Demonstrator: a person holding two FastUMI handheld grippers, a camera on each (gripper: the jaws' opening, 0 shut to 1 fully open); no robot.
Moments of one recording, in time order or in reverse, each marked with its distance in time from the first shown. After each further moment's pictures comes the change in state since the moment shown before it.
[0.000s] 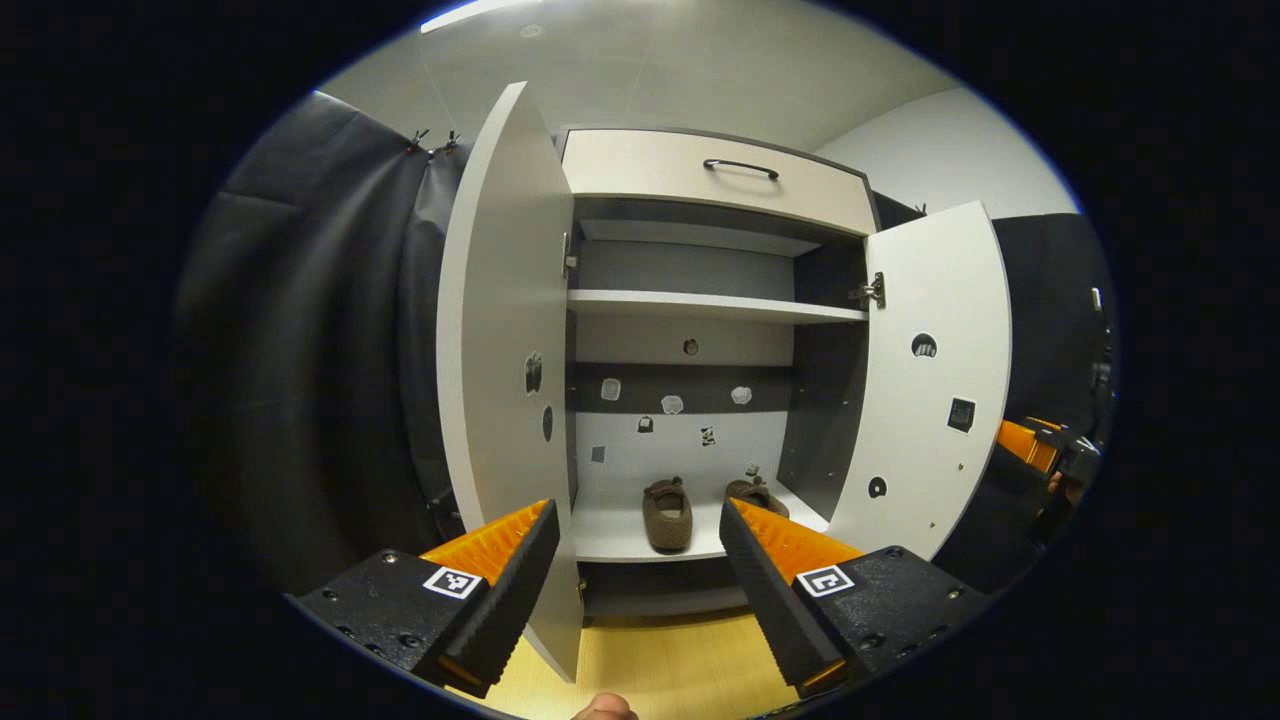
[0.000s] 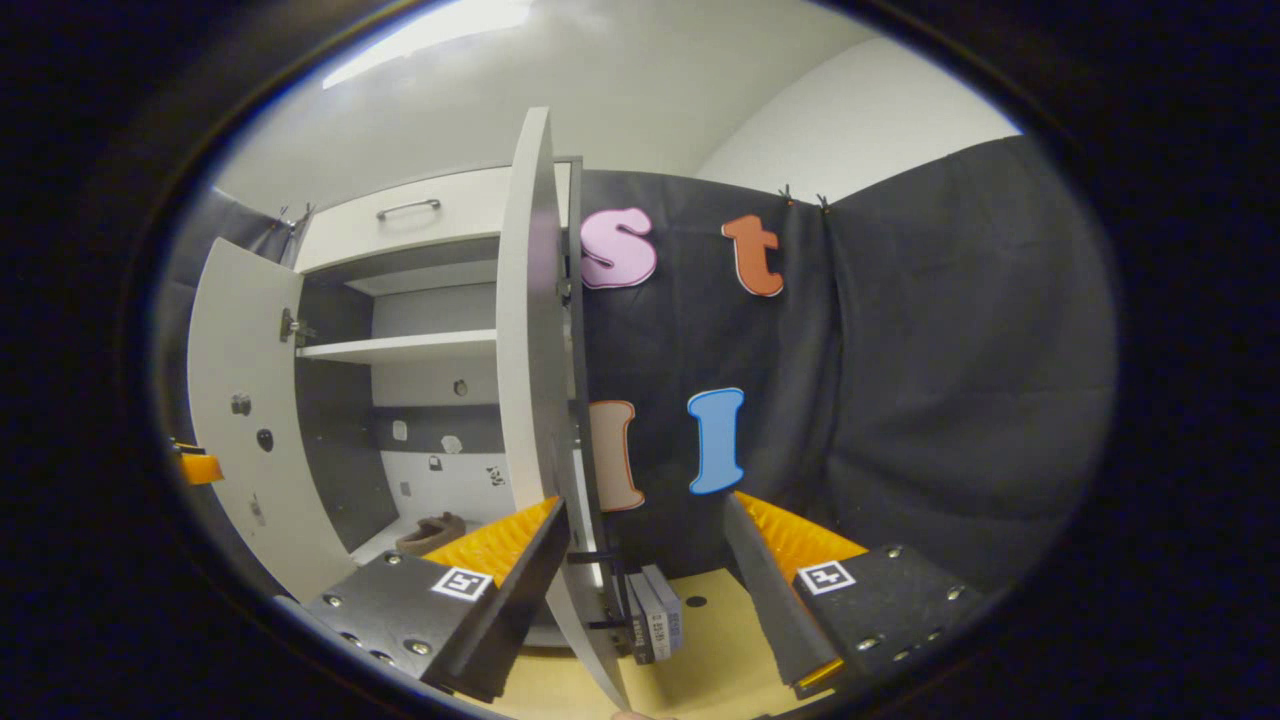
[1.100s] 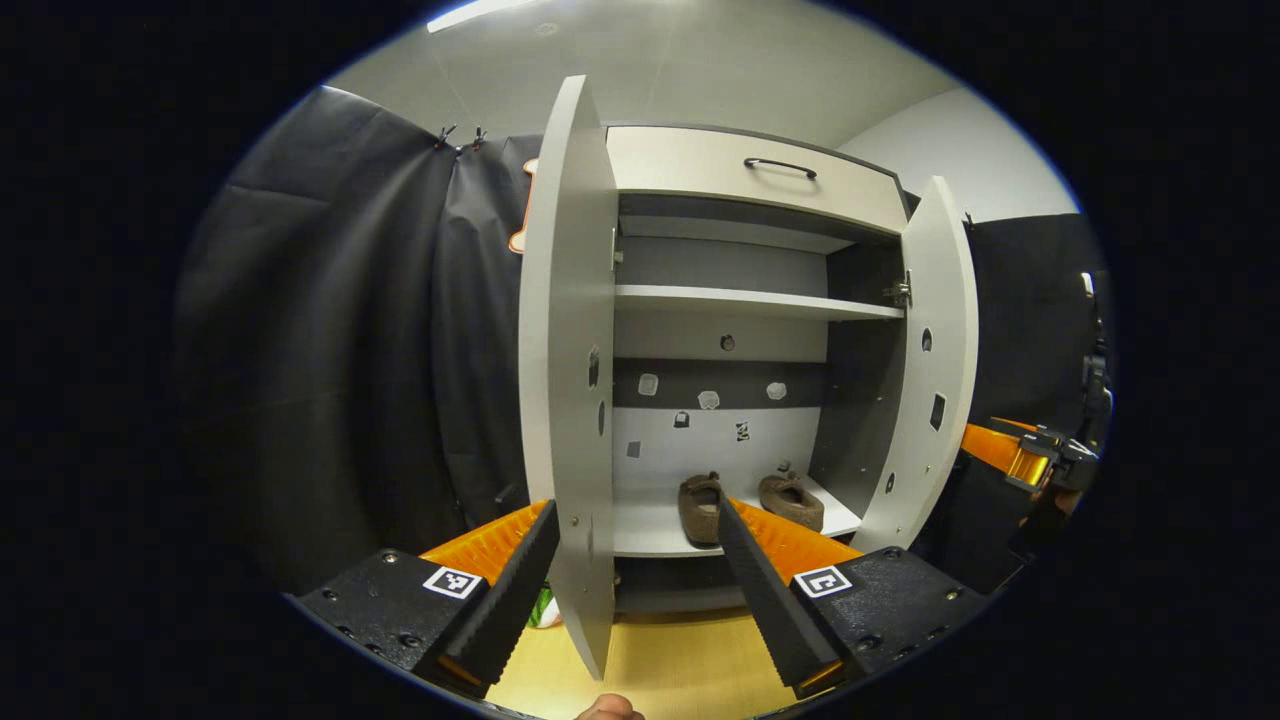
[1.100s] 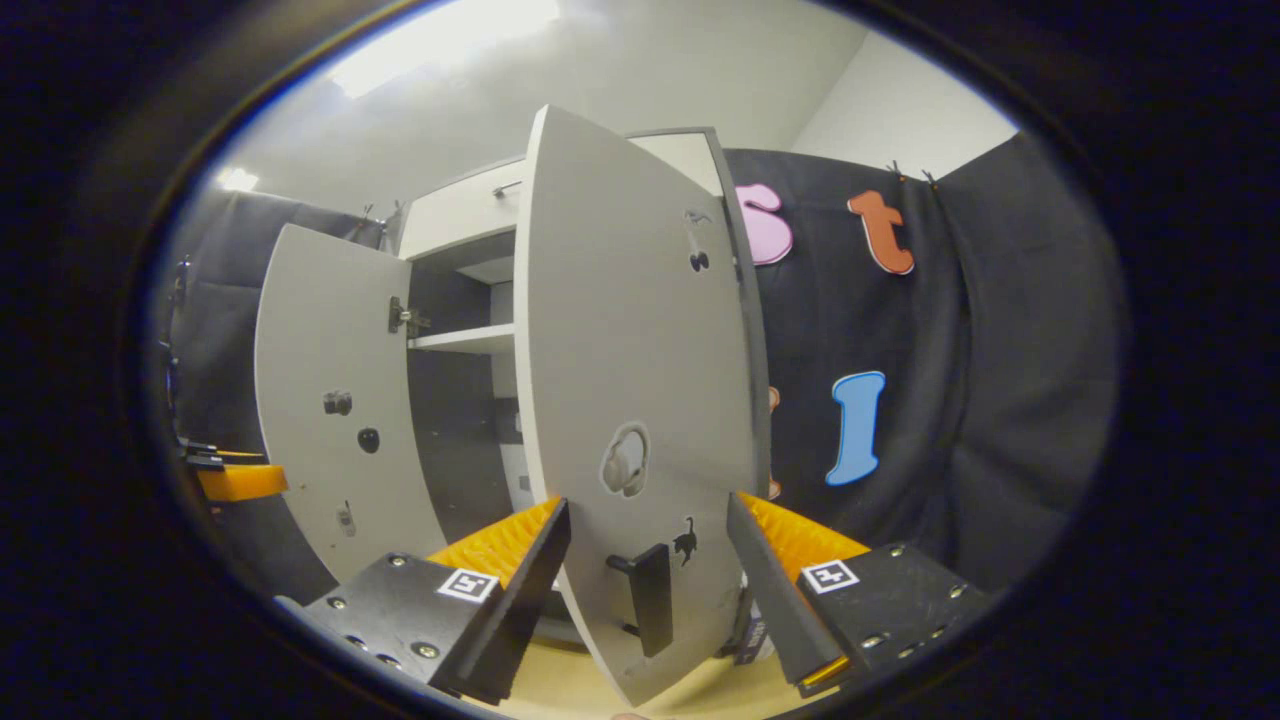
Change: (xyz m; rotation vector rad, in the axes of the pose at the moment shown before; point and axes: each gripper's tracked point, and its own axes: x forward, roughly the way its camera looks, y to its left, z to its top) left arm -0.005 0.043 -0.003 0.002 0.013 0.086; right arm 0.025 0.142 -0.019 0.038 0.059 0.321
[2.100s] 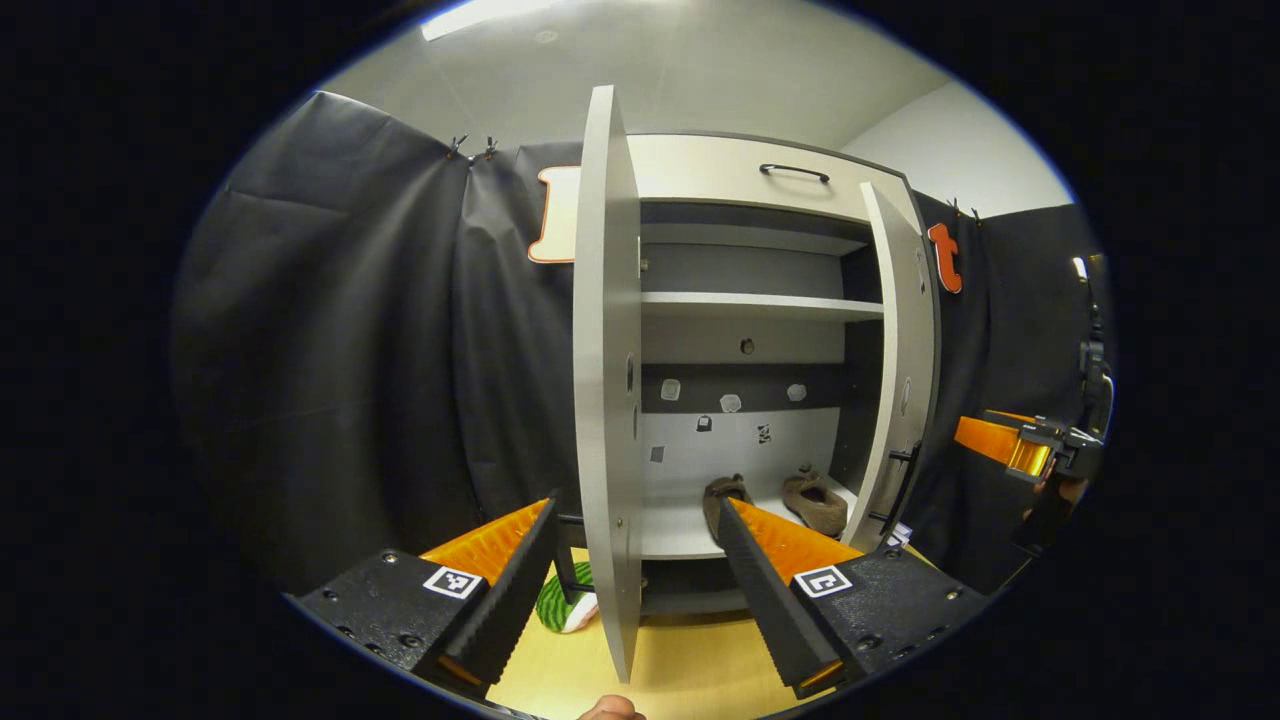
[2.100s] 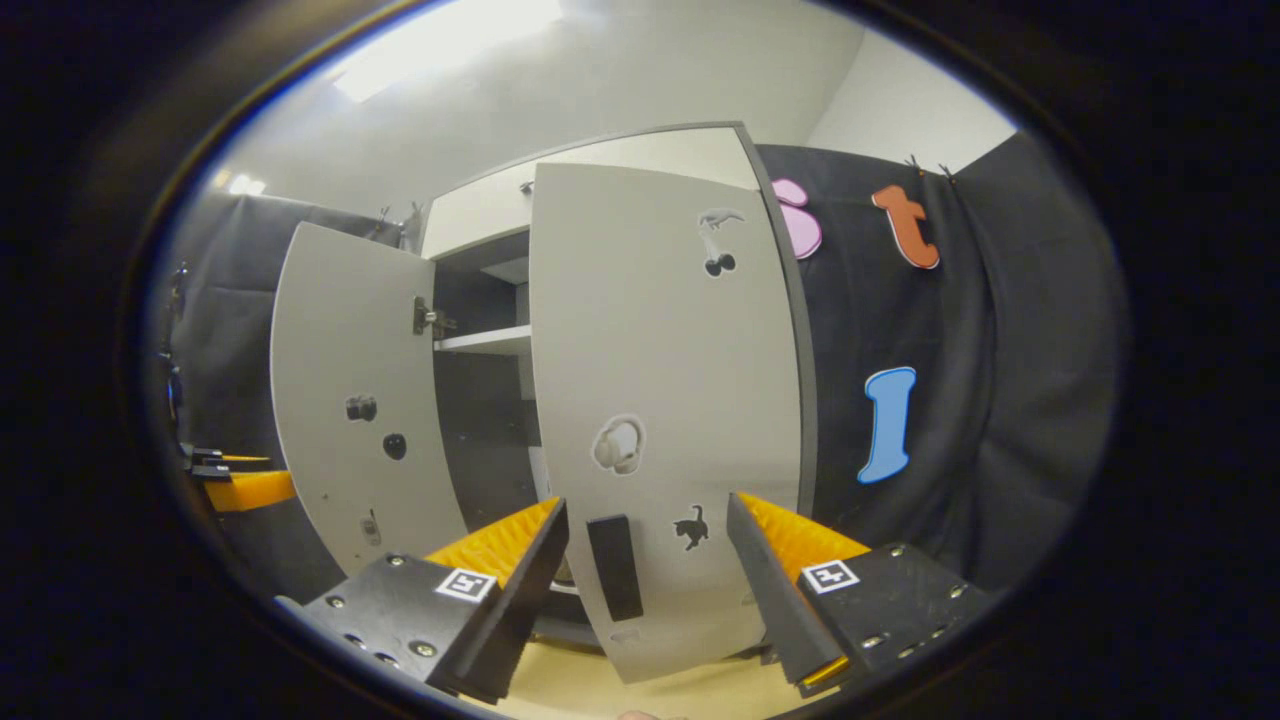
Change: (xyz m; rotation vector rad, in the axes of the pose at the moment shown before) left arm -0.008 0.028 0.004 0.029 -0.028 0.039; right arm 0.004 0.028 -0.001 0.003 -0.006 0.039
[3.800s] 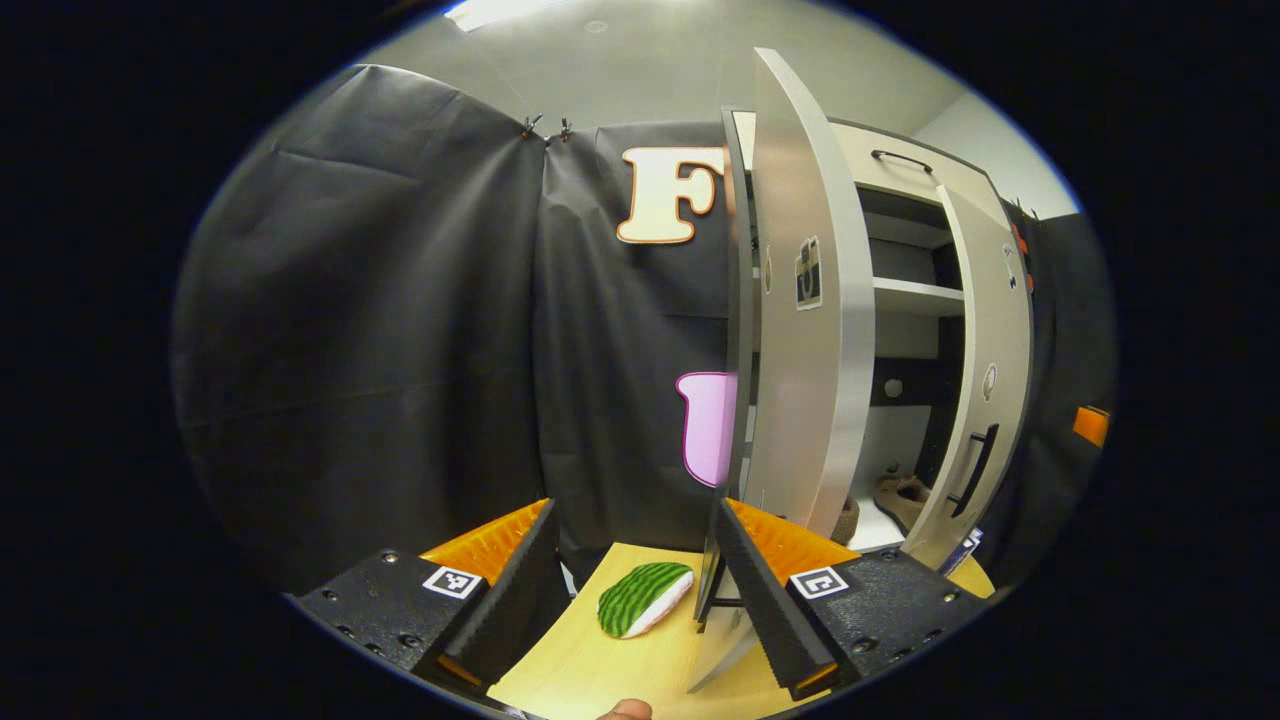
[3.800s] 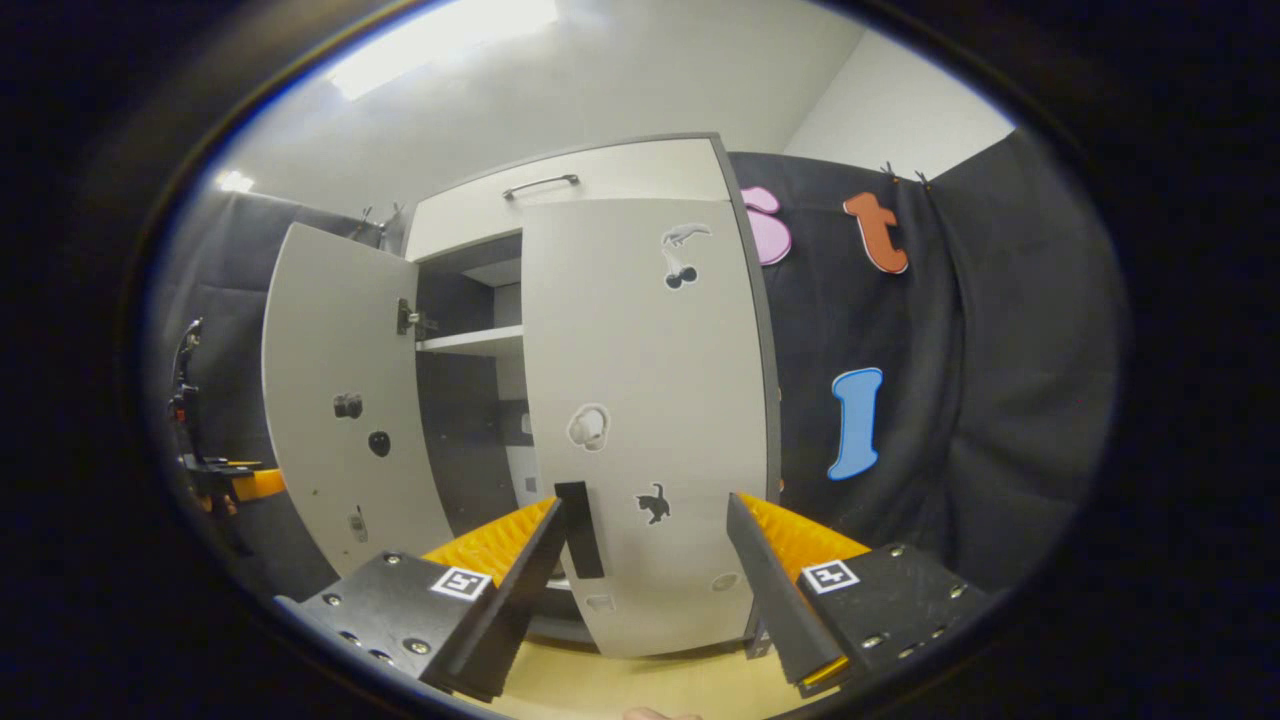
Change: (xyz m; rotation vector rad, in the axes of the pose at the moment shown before) left arm 0.039 0.105 -0.029 -0.026 0.020 0.172; right arm -0.022 -0.014 -0.004 0.006 -0.009 -0.081
